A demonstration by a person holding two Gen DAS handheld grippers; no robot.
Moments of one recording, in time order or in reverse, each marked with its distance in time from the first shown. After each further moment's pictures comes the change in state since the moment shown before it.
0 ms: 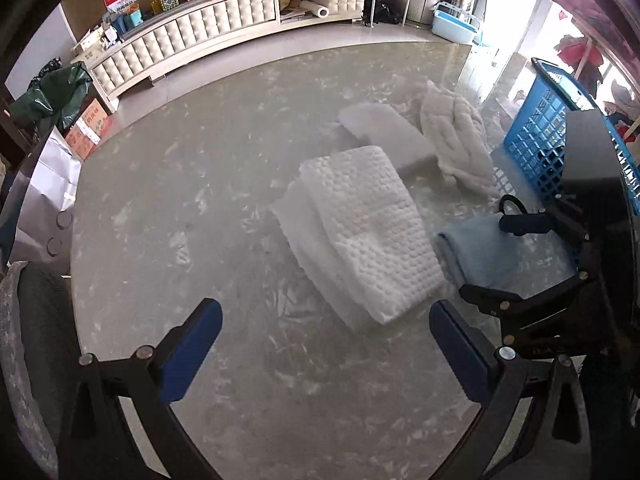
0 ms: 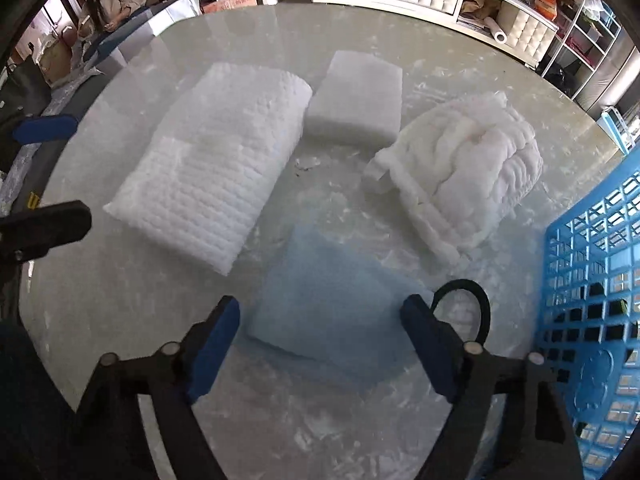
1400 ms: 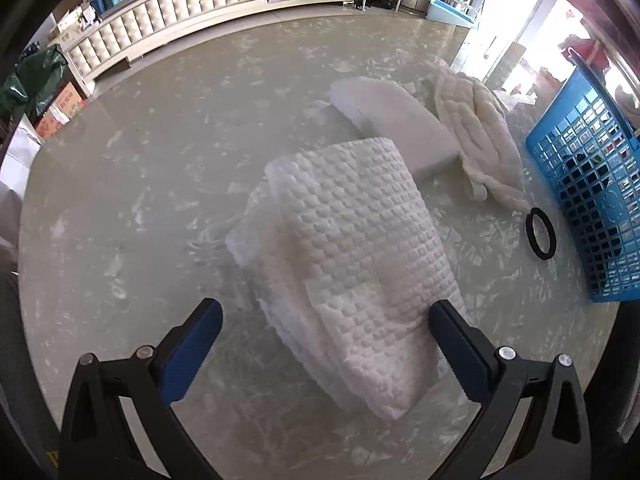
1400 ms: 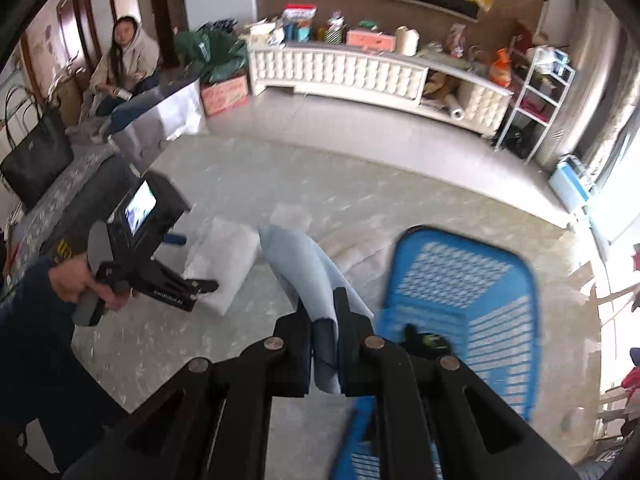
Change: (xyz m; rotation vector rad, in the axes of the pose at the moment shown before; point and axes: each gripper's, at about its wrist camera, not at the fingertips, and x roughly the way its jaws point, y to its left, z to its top) left arm 0.070 0.001 0.028 -0.024 0.063 -0.090; right arm -0.206 -0.066 -0.022 0.011 -0.310 -0.059
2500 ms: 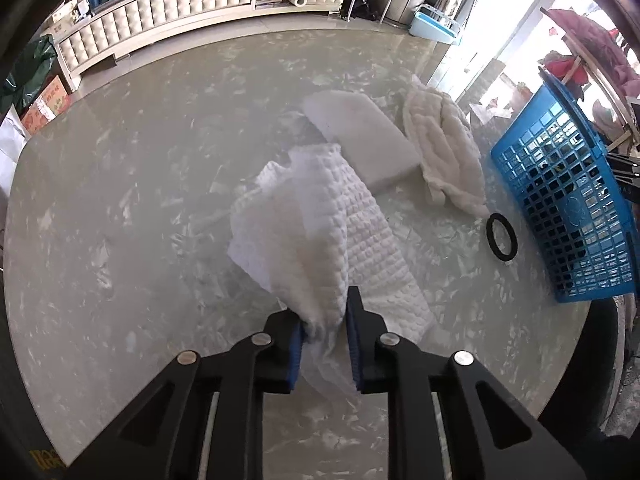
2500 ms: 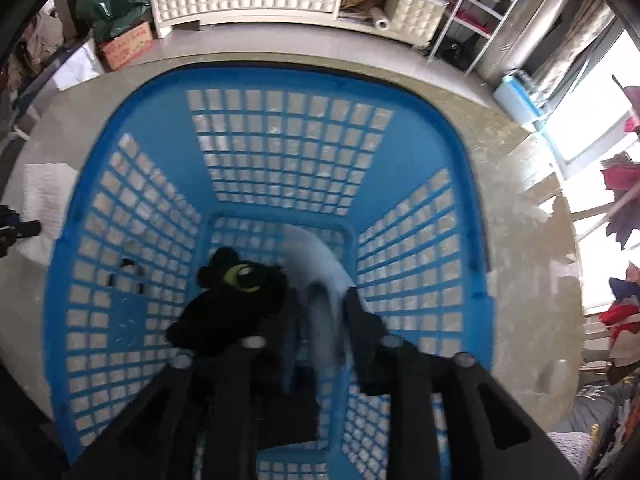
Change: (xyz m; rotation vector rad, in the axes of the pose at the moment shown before) left arm -0.024 -0.005 -0.013 -0.018 -0.040 -0.105; right arm 0.100 -0.106 -0.063 0.140 0.286 -0.170
